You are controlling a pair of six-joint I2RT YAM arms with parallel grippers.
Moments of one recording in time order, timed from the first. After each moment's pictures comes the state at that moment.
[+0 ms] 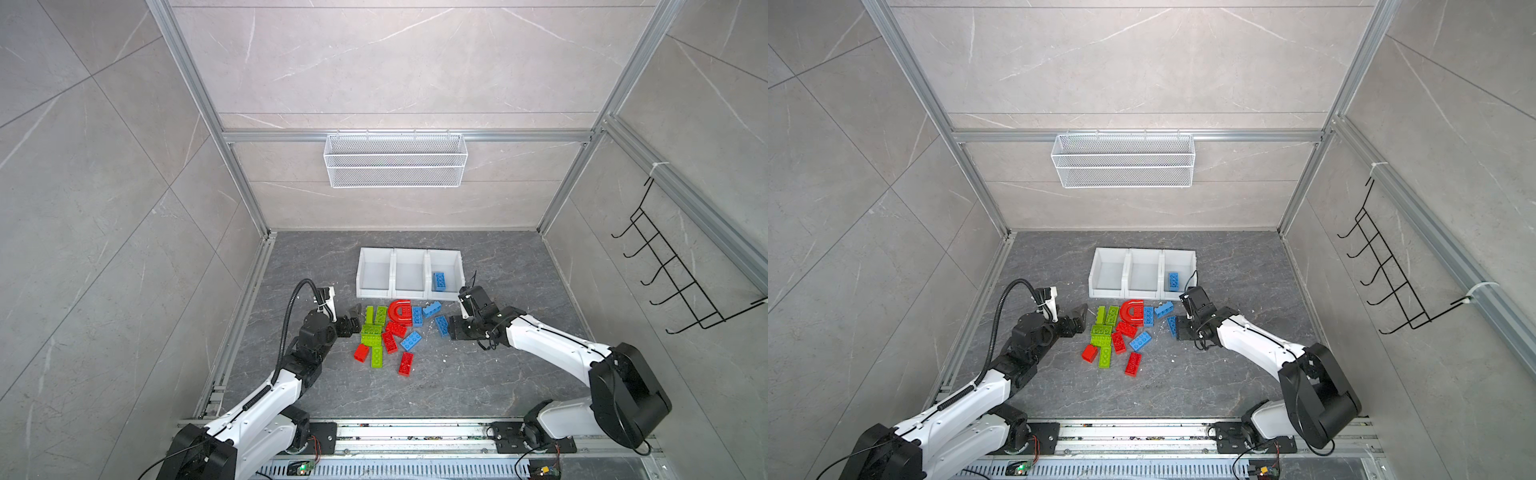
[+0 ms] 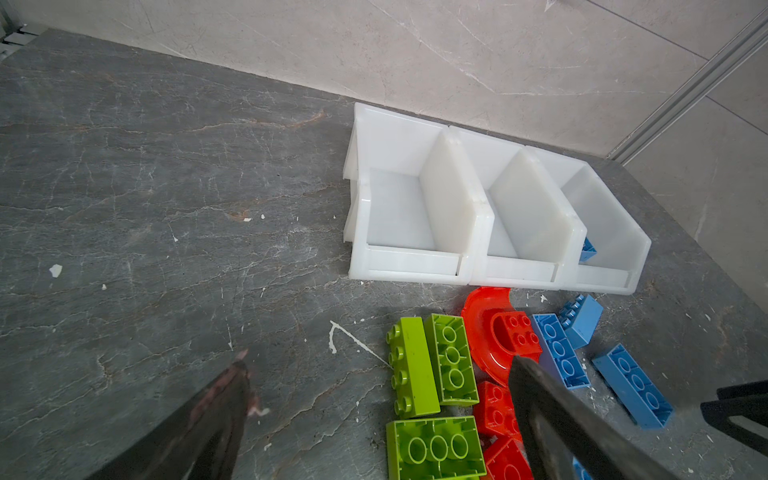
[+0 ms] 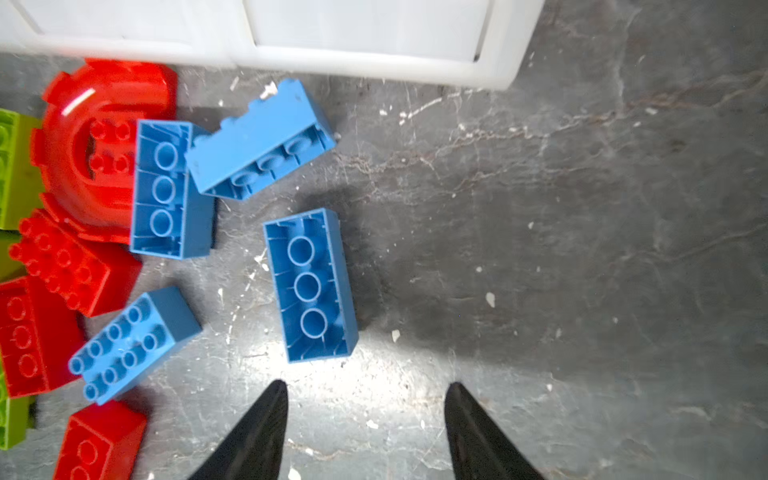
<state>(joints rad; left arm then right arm) -0.43 0.95 0.31 0.28 -0.10 -0.35 0.54 1.40 0.79 -0.47 0.03 0.44</state>
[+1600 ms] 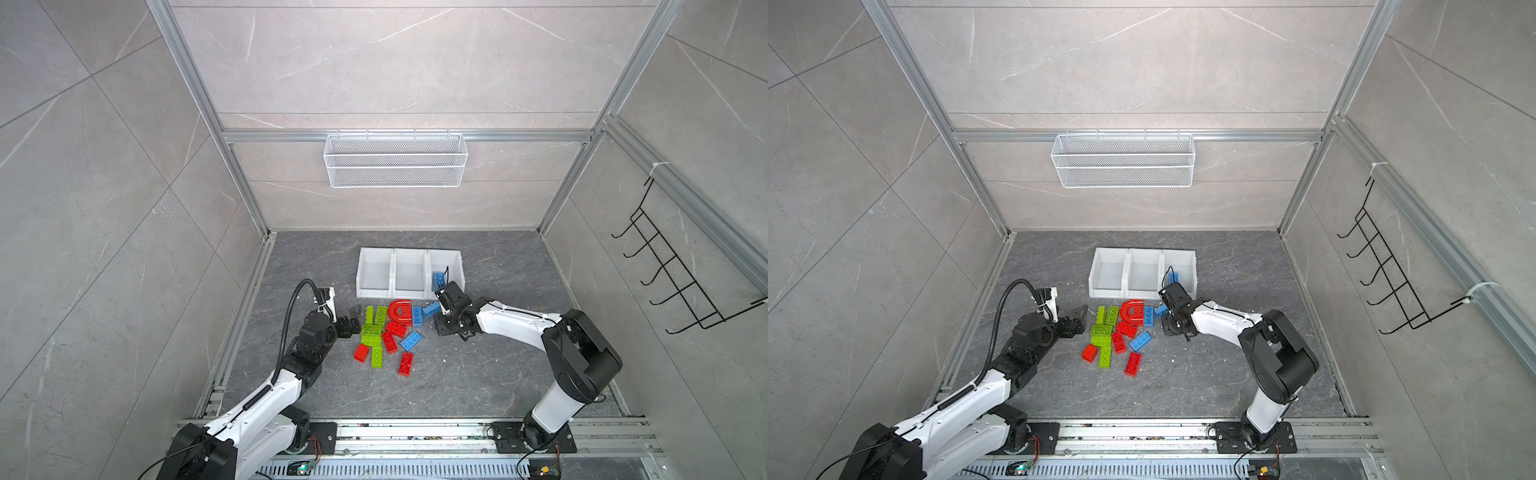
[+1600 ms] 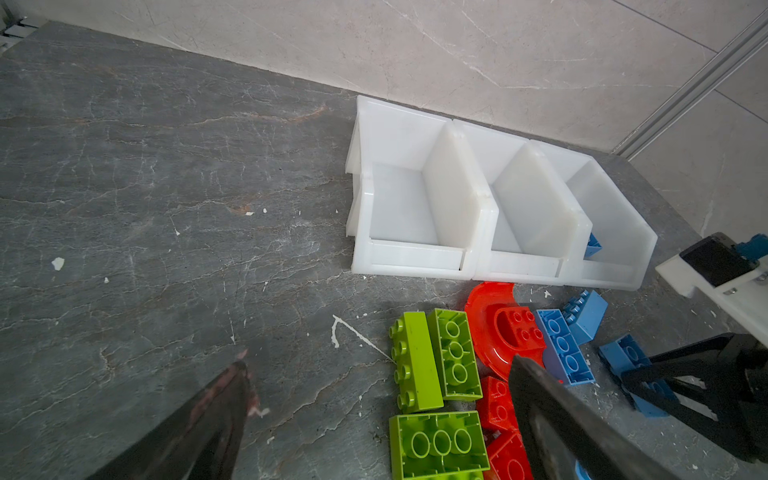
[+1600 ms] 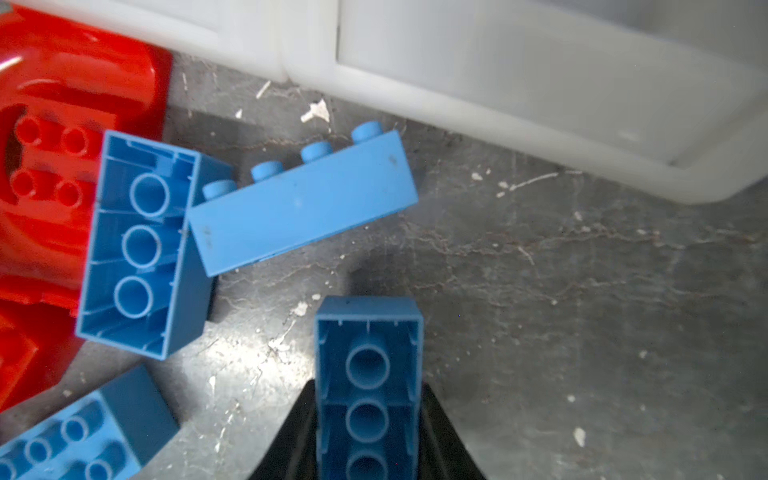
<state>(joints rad) -0.43 0.95 0.31 0.27 -0.10 -0.35 0.60 1.68 0.96 -0.42 0.10 0.35</state>
